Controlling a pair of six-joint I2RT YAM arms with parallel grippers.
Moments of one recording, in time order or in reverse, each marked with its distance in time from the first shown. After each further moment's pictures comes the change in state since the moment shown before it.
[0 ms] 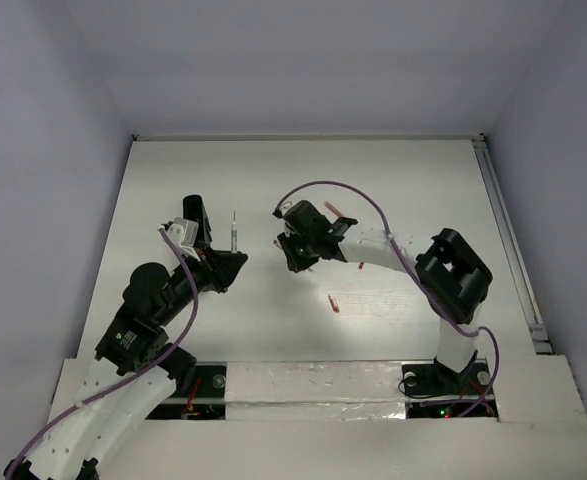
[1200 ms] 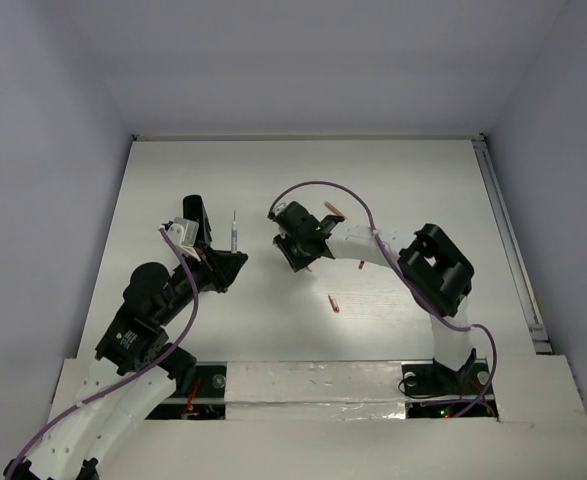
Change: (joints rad) left arm 0.000 0.002 0.000 0.000 0.000 0.001; right arm 0.013 0.112 0.104 -0.090 0.136 -0.075
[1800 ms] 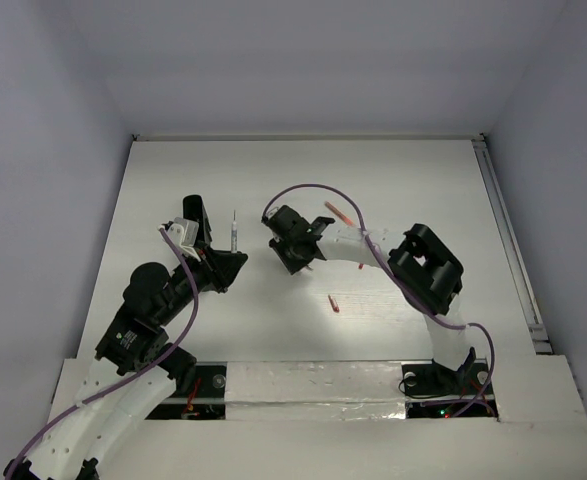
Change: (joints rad) left arm 0.000 0.000 0.000 0.000 -0.001 0.003; right arm 0.032 0.061 0.061 -0.044 0.034 0.000
